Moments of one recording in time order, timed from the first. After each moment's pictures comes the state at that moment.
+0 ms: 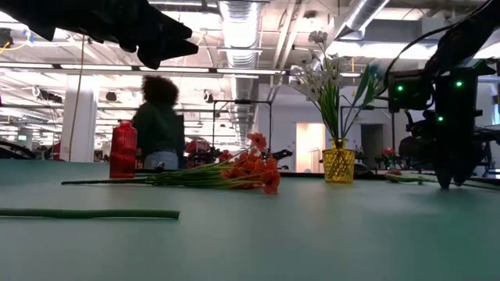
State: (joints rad) left arm -0.14 1.01 0.44 0.42 -0.22 0.00; right arm -0.51 1.19 0.40 -0.76 0.37 0.93
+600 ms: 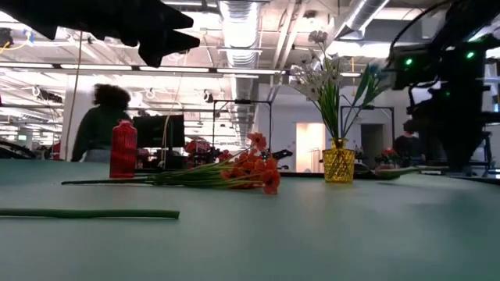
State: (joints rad) left arm -0.14 1.01 0.44 0.46 -0.19 -0.06; right arm -0.31 1.05 0.53 -1.04 0.29 1.00
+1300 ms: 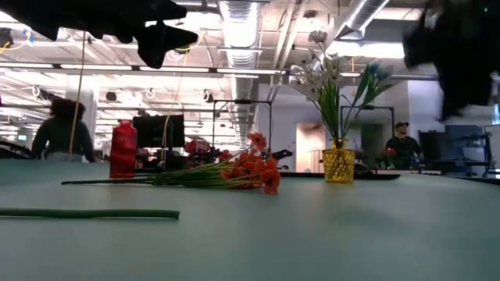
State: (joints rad) left arm -0.14 1.01 0.44 0.46 -0.09 -0.13; right arm 0.34 1.00 0.67 -0.69 0.13 1.02
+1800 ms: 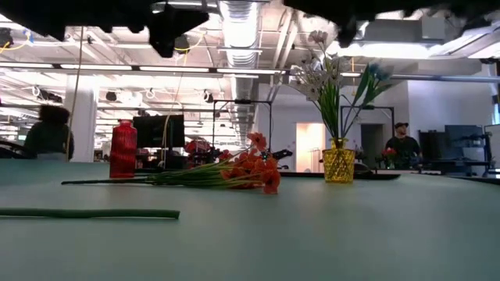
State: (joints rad) left arm -0.18 1.14 0.44 0.74 -0.09 -0.07; right arm 0.40 1.47 0.67 0.78 0.50 0.08
